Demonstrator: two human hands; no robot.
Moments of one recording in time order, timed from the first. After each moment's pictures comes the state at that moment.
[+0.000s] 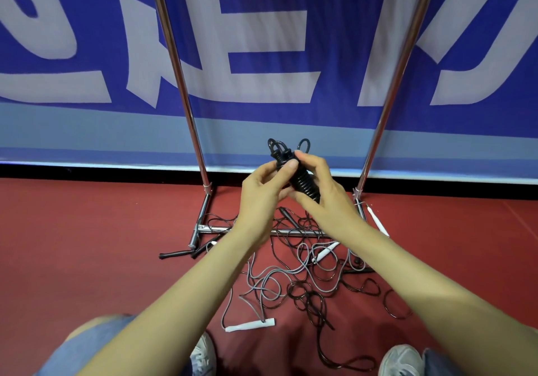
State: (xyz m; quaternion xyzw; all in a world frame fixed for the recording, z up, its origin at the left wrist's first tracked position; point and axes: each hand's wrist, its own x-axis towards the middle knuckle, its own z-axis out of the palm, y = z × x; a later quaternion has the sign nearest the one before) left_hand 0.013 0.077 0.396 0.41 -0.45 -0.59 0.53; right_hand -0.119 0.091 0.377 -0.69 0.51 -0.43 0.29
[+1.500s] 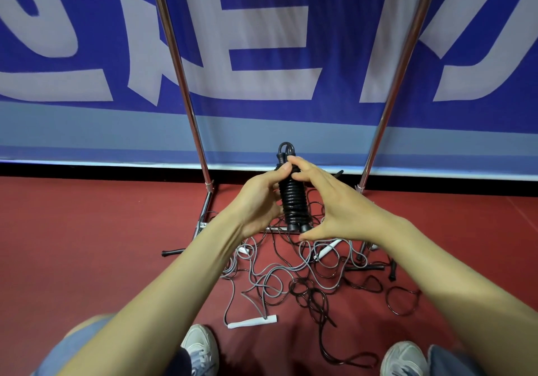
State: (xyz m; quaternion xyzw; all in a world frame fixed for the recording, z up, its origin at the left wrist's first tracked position) left_hand 0.027 0.063 0.398 0.39 -0.41 -0.73 0.38; right_hand -0.145 0.093 0.392 -0.84 0.46 -0.21 0.19
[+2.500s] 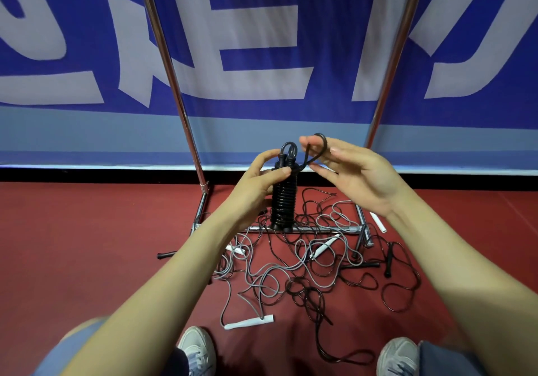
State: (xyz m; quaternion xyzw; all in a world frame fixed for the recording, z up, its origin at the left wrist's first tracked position) left_hand 0.025 0.055 0.398 0.42 -0.52 -0.64 0.38; right_hand -0.170 0.079 0.418 -0.46 0.29 -0.52 0.66
